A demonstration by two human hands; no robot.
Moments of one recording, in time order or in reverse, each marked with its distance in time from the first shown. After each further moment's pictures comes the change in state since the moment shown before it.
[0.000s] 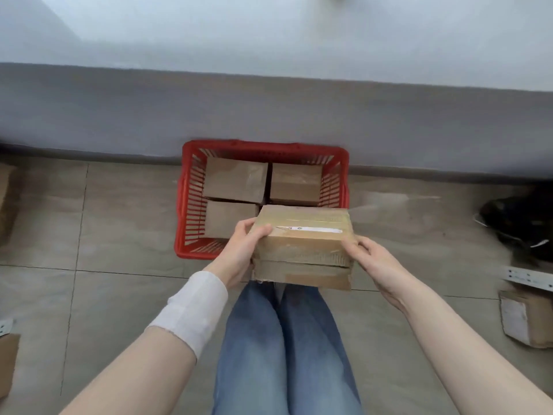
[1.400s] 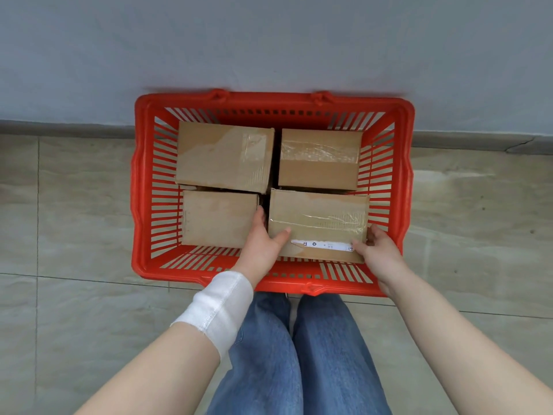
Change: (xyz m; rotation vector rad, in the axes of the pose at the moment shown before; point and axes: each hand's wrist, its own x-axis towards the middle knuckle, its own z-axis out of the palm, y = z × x) left_hand 0.185 -0.085 0.006 0.288 0.124 0.098; right_hand 0.202 0.096 0.035 -0.051 0.221 0.149
